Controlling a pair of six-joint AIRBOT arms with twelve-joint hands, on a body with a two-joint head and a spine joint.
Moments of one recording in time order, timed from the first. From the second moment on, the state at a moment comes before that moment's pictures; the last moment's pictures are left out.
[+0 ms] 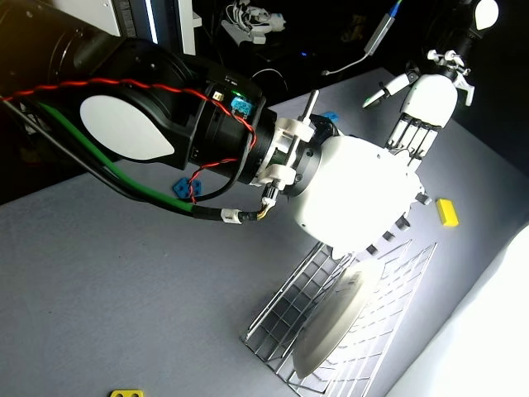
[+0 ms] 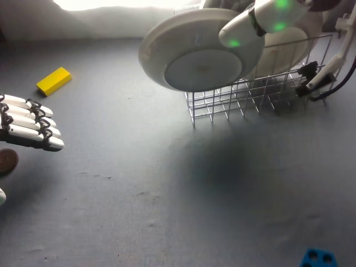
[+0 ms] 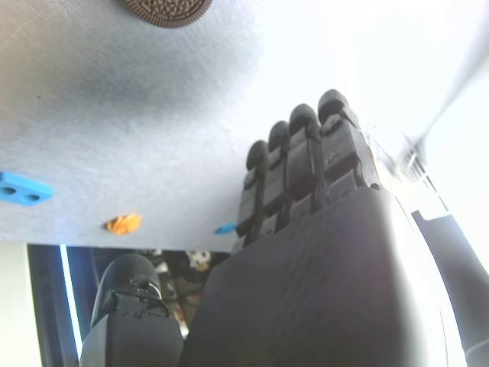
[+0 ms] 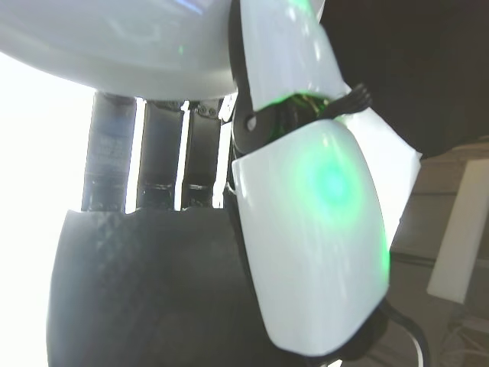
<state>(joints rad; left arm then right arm) 0.64 -0.94 1.68 1.51 -1.02 -0.26 -0.07 -1.10 1.22 0.05 0.01 0.07</state>
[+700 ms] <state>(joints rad) 0.63 -0.94 1.67 1.51 -1.02 -0.26 -0.12 -1.11 1.27 0.00 0.11 0.09</state>
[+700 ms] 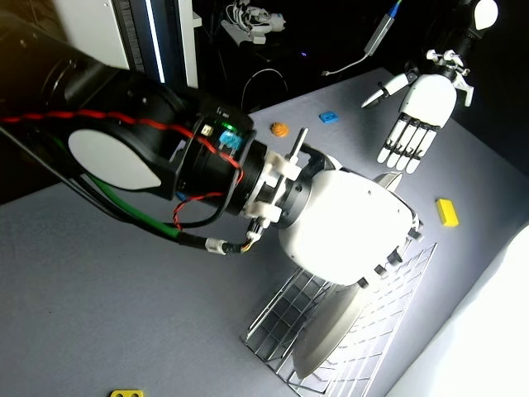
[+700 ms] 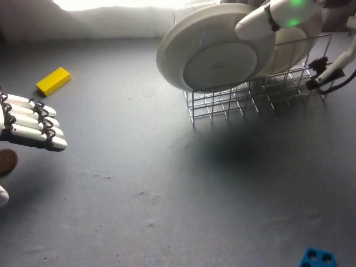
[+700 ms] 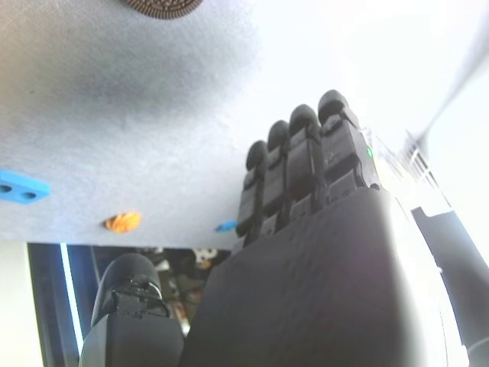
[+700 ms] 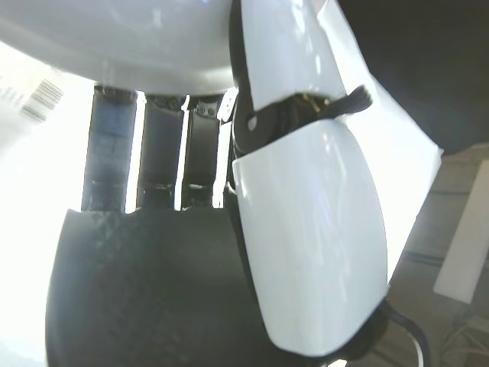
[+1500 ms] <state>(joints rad) 0.63 -0.94 1.67 1.51 -1.02 -0.26 -0.19 -1.12 1.31 -0.06 0.18 0.10</state>
